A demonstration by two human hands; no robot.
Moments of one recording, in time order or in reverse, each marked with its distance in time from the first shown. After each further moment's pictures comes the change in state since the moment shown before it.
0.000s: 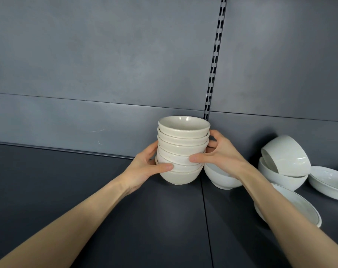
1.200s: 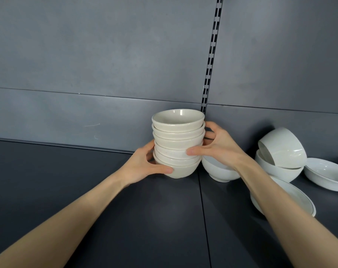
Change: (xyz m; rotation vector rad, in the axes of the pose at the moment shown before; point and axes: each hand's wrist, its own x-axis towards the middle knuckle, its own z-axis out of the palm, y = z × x) left_hand -0.004 0.007 0.004 0.272 0.037 -0.032; right_hand 0.003 0.000 -0.002 -0.007 -0.011 -0.023
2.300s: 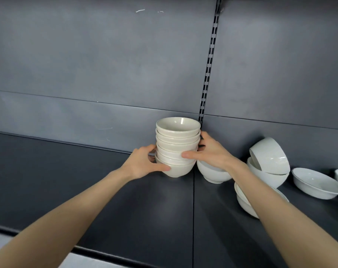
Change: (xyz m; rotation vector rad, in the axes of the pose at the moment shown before) left_hand -0.022 0.028 0.006 0.425 0.166 -0.120; right_hand -0.004 -0.002 -0.005 -0.328 -0.064 0.029
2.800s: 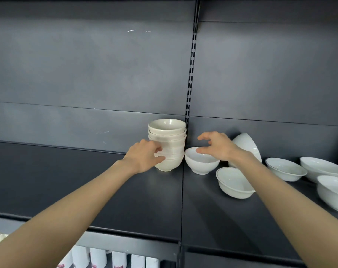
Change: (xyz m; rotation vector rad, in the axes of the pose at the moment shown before) left_hand -0.036 0.062 -0.002 0.577 0.028 0.101; right_hand -0.062 -0.017 -0.045 -0.451 0.109 0.012
